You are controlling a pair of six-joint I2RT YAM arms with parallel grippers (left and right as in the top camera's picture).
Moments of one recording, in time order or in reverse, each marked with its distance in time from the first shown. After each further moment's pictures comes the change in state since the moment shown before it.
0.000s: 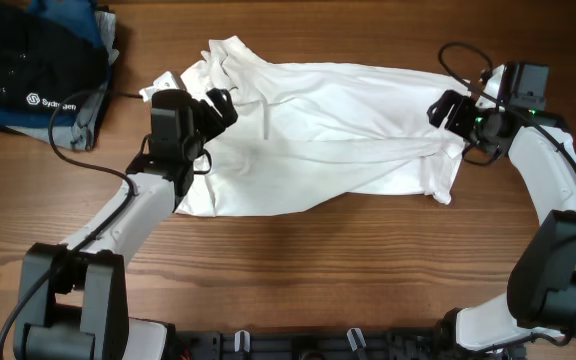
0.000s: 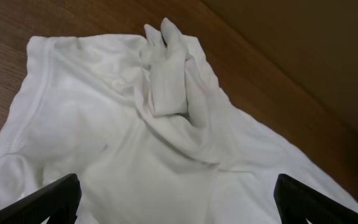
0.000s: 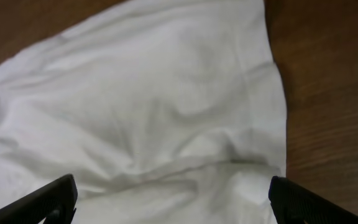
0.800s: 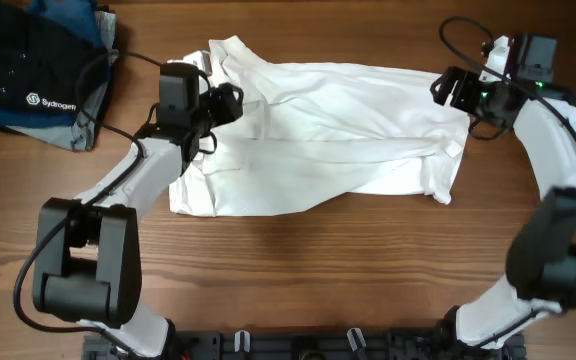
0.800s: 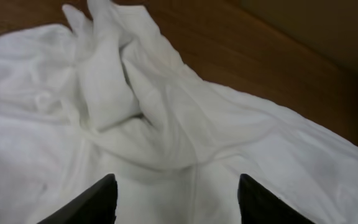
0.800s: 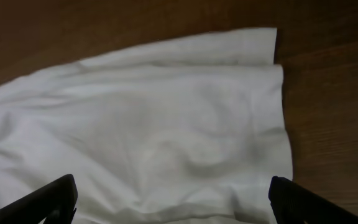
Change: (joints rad) left arm 0.008 0.199 0.232 -0.105 0.192 0.202; right arm 0.000 0.167 0.219 -0.042 -0.012 -0.101
